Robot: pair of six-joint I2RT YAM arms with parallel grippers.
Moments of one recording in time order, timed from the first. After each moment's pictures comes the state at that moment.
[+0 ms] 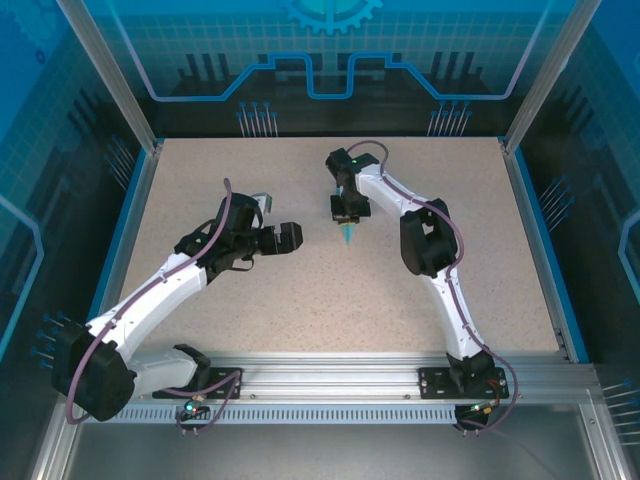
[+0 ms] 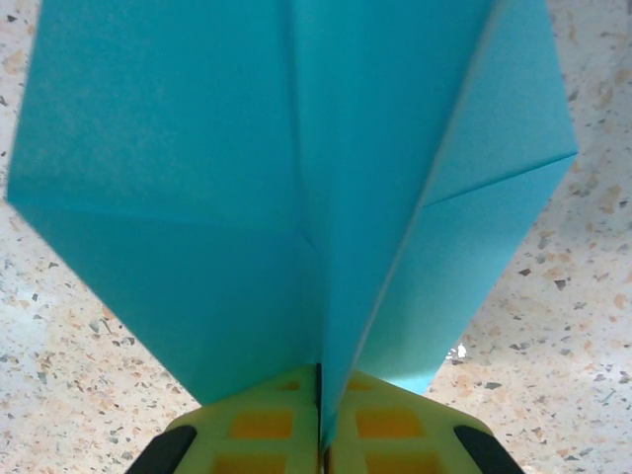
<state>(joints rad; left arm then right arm) -0.44 1.19 0.92 -0.49 0.12 -0.55 0.50 2.46 2.18 -1.17 -0.03 0.45</state>
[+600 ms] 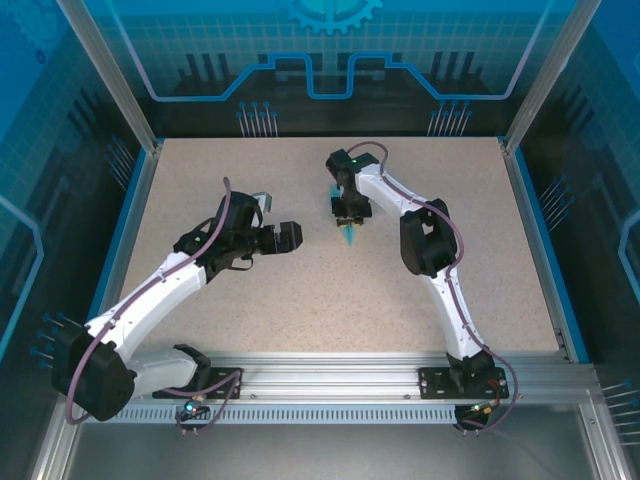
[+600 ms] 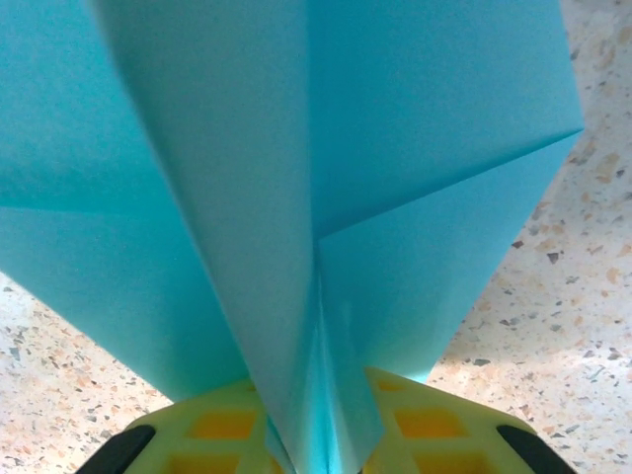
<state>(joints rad) -0.44 1.19 0.94 -0.52 0.12 -0.55 0.50 2.46 2.18 -1.21 -0.03 0.44</state>
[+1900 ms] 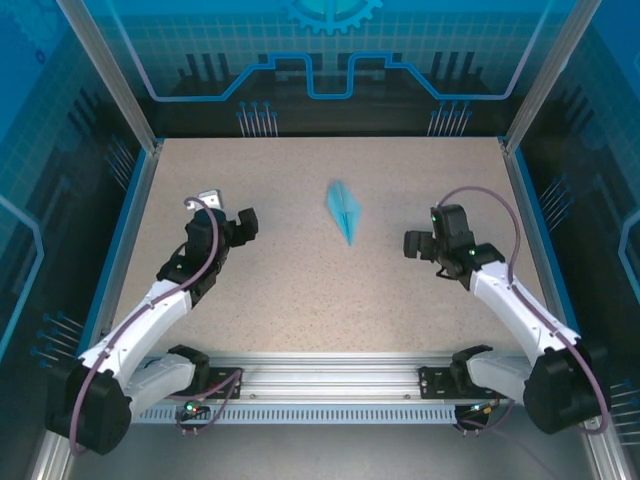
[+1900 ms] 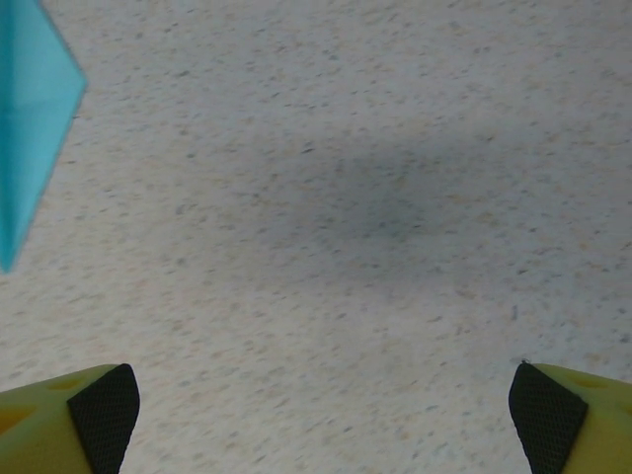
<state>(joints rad) -0.28 1.02 0.65 -0.12 -0.36 -0.39 0.26 1.10 0.72 -0.49 0.22 0.28</state>
